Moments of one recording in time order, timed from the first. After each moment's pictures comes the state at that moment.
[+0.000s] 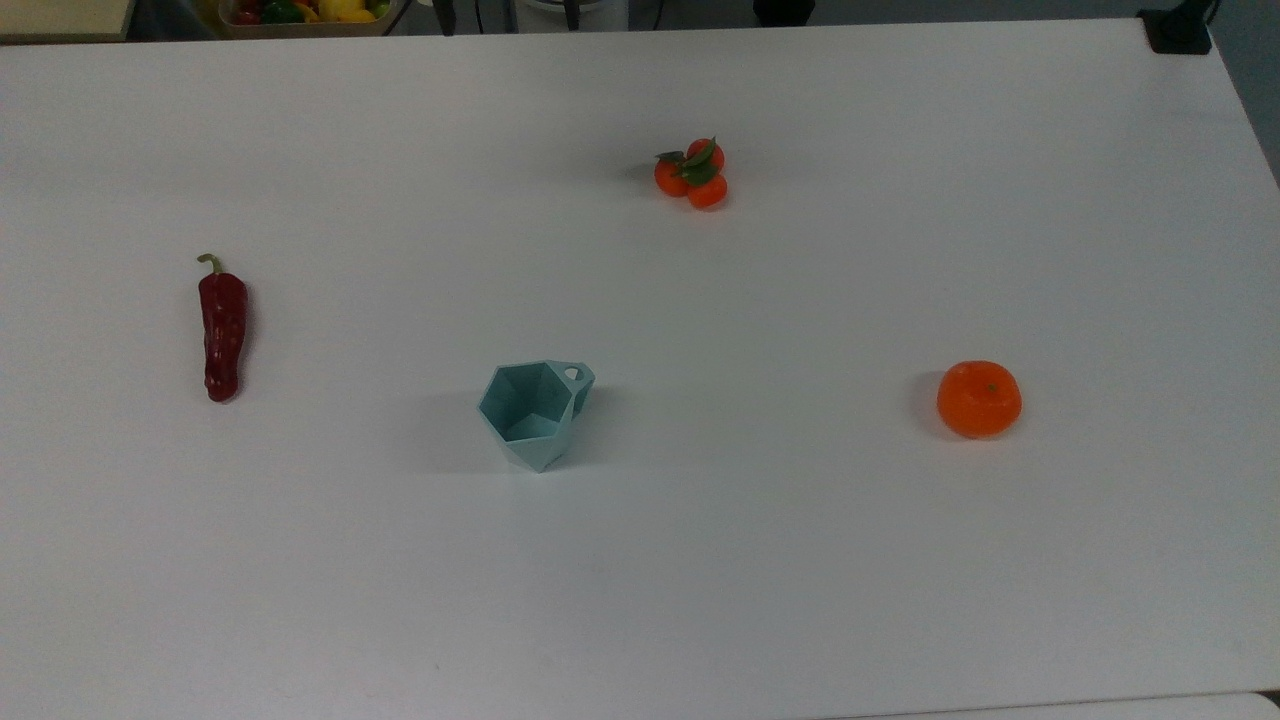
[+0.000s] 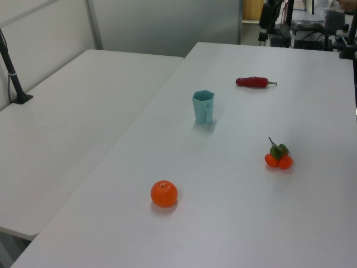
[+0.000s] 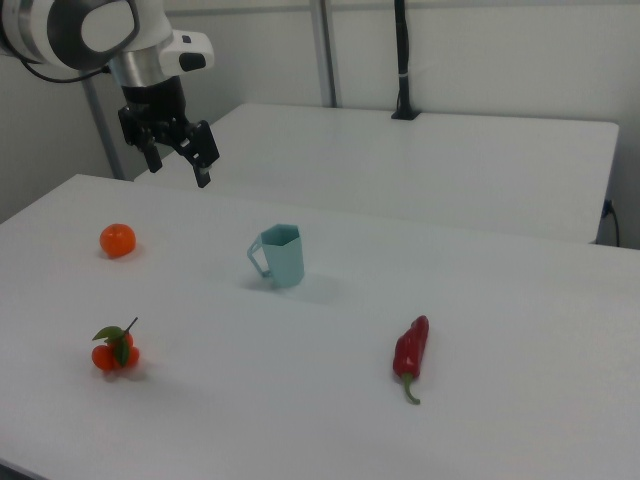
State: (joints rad) arm 0.09 -0.02 -0.08 -1.63 0.09 1.73 -0.02
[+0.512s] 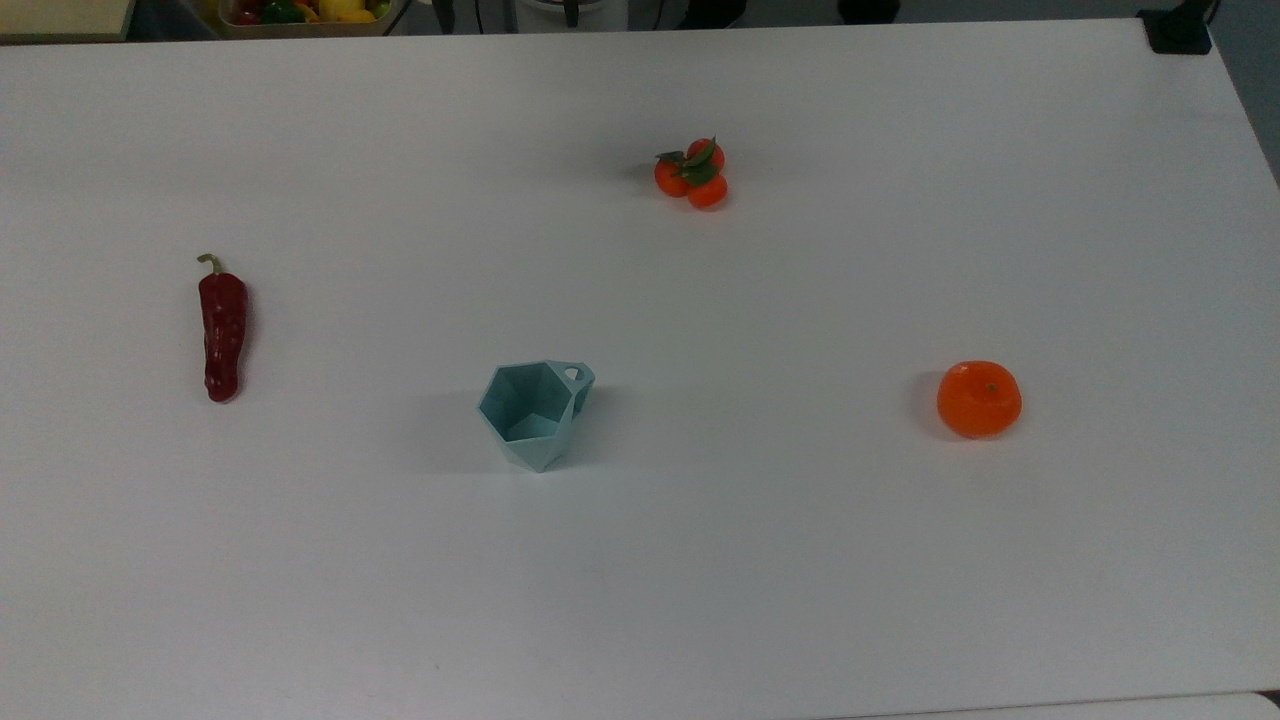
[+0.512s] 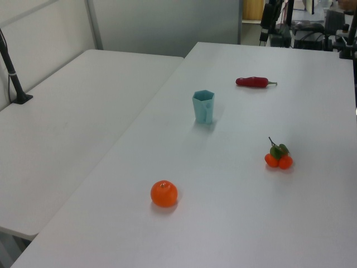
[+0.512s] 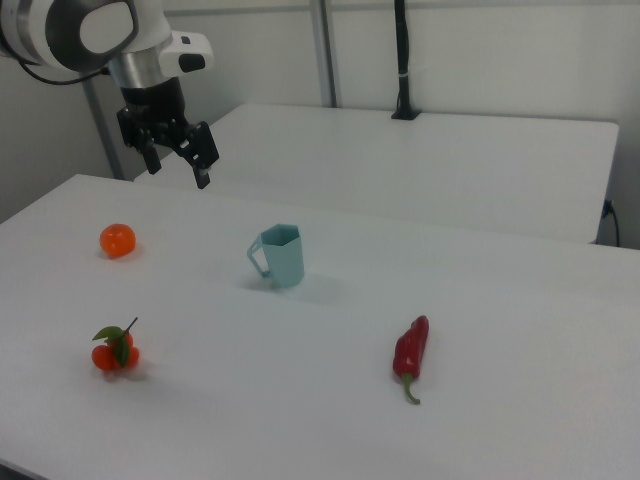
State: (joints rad) arm 0.09 -0.03 -0.08 -1.64 0.09 1.73 -0.03
